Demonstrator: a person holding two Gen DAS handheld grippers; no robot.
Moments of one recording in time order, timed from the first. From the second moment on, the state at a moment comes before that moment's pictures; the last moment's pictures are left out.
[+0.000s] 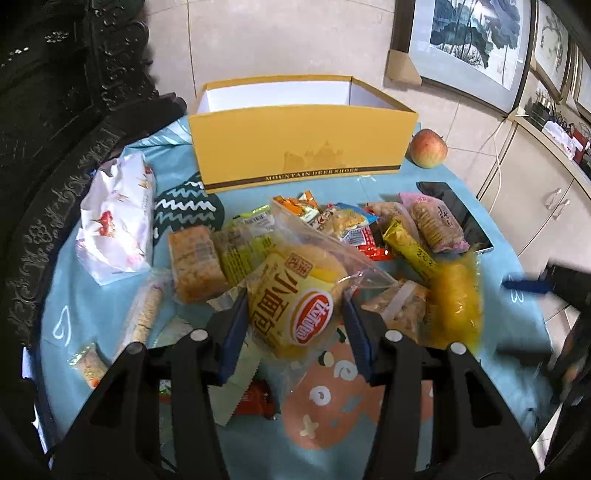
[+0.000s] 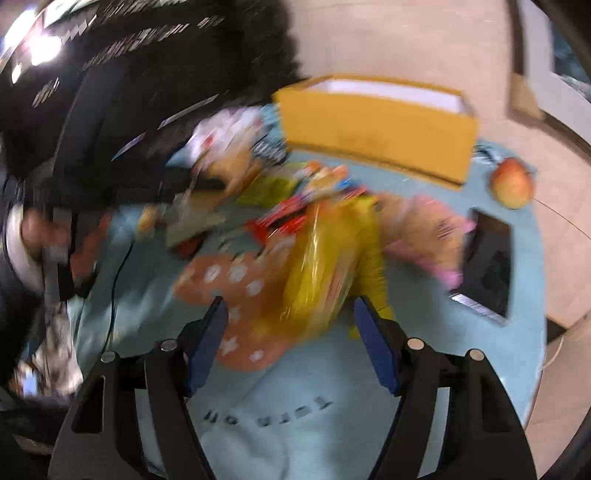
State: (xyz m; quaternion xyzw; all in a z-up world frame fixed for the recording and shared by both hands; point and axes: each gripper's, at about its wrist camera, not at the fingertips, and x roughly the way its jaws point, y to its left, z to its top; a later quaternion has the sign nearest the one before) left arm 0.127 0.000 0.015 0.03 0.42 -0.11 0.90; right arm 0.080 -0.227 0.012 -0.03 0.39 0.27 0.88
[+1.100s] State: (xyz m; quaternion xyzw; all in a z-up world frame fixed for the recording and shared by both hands) left arm 0.123 -0.020 0.051 0.02 0.39 -0.13 0.91; right arm 0.091 -0.273 0.056 0.14 0.32 0.19 0.92
